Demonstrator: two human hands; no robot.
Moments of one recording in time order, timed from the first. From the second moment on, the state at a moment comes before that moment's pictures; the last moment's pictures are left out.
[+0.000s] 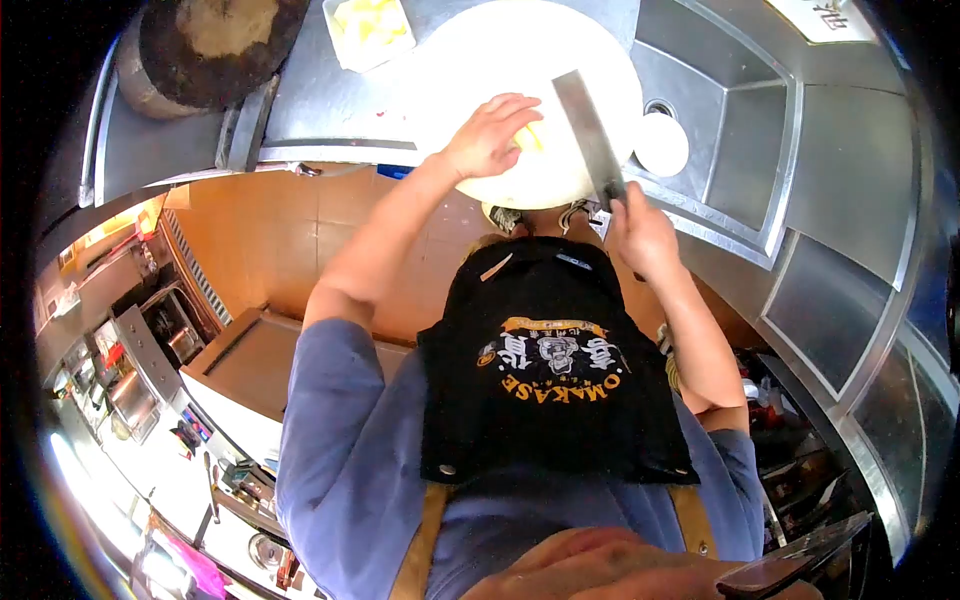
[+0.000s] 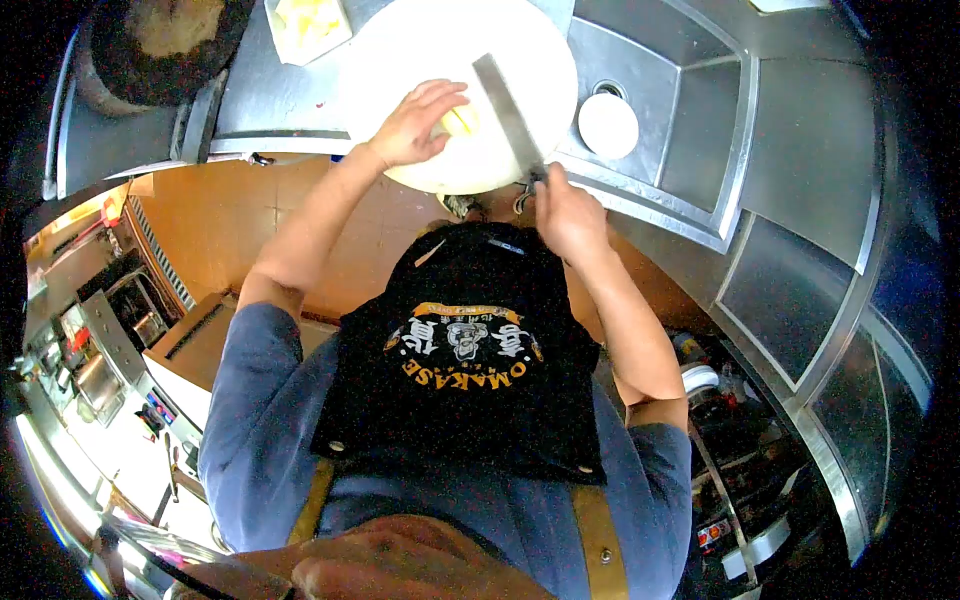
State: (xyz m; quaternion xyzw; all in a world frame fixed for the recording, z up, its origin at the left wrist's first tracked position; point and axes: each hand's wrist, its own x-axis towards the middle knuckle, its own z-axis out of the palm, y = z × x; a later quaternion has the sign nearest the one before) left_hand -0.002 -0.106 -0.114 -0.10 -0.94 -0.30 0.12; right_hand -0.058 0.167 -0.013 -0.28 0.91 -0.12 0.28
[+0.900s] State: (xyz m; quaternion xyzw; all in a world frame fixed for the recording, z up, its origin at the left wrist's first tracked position) left_hand 0.012 -0.073 -0.136 -0.05 -0.92 -0.35 0.19; right_hand -0.062 0.162 -0.037 -0.34 0.88 -0.07 0.32
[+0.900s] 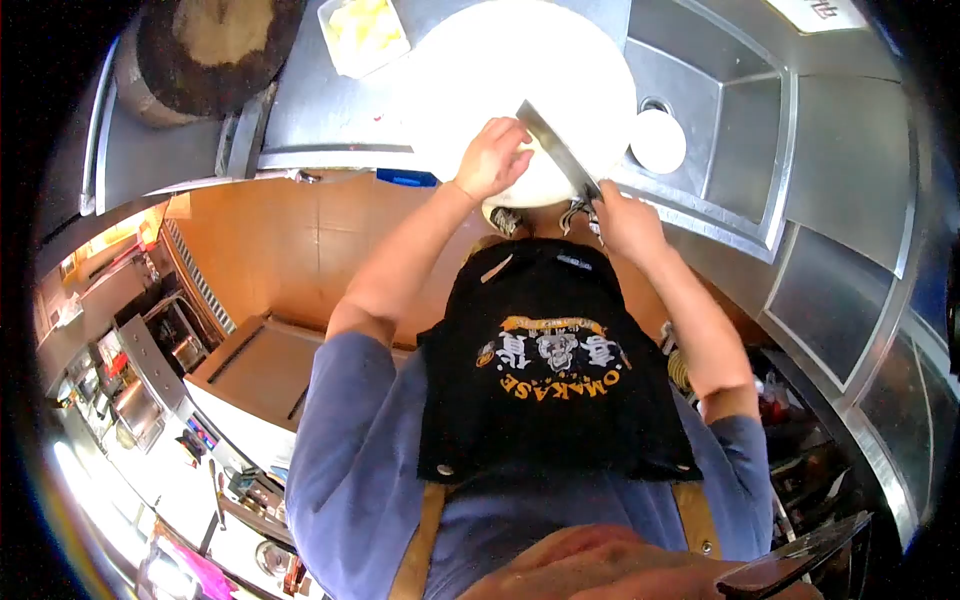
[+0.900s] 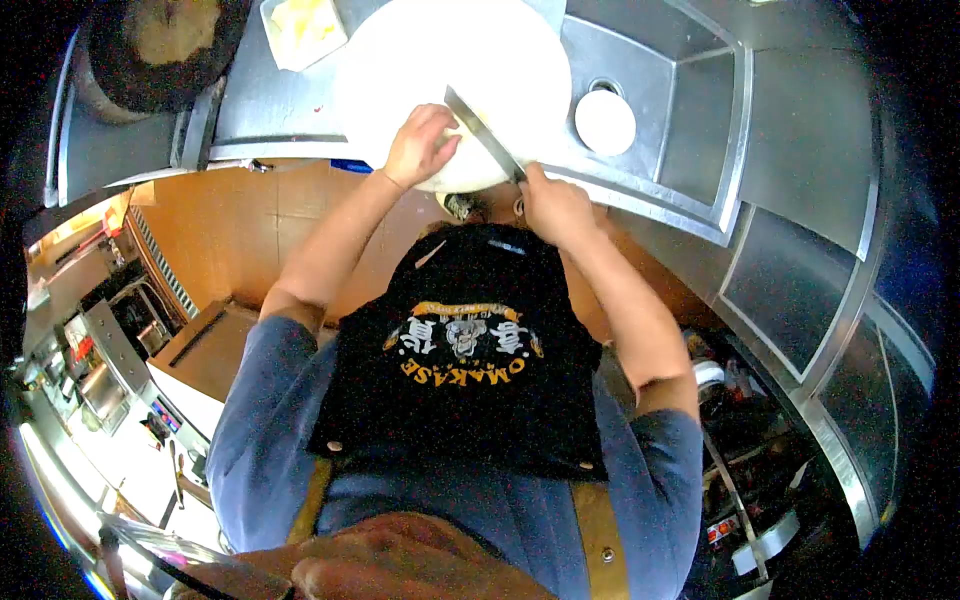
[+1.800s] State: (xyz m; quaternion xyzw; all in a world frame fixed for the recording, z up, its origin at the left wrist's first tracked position) left_hand -0.082 -0.241 -0.098 0.34 -0.77 -0.27 0.46; right_hand -0.125 0.110 -0.038 -0.12 0.65 -0.51 0.55
